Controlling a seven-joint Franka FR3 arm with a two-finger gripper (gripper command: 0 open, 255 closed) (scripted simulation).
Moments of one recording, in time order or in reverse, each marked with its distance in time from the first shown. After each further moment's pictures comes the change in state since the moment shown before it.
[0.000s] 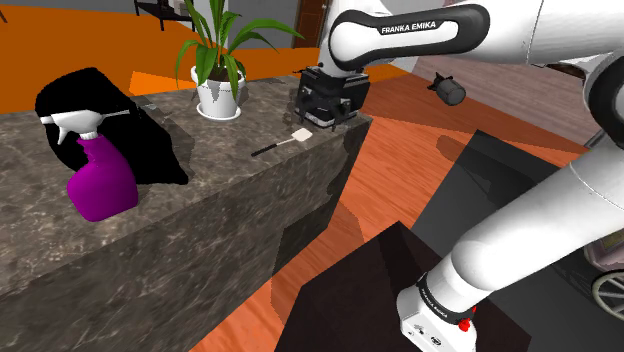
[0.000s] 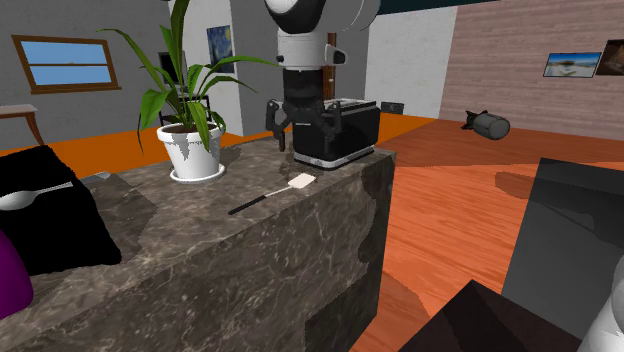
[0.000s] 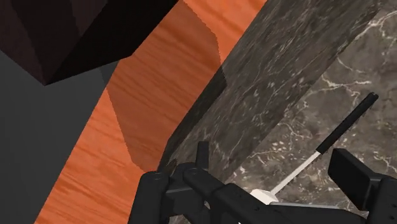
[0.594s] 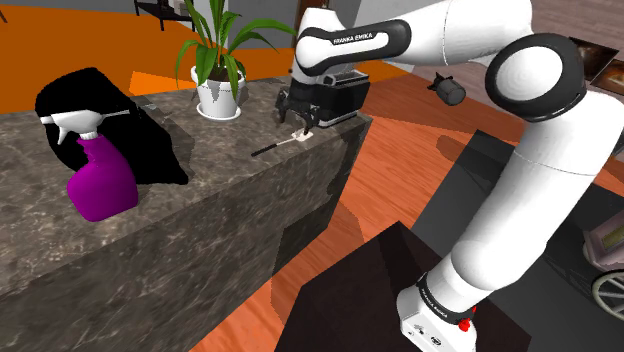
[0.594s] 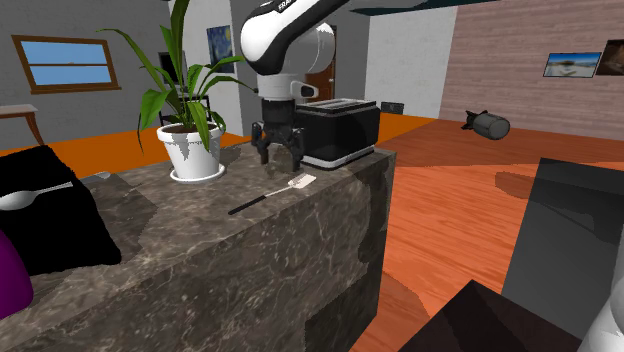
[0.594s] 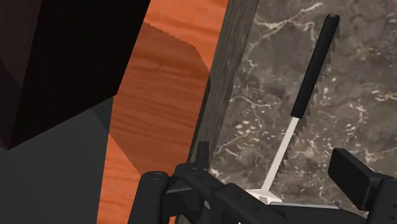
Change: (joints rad) arm -0.003 0.381 -0.009 0.302 -0.032 0.032 0.352
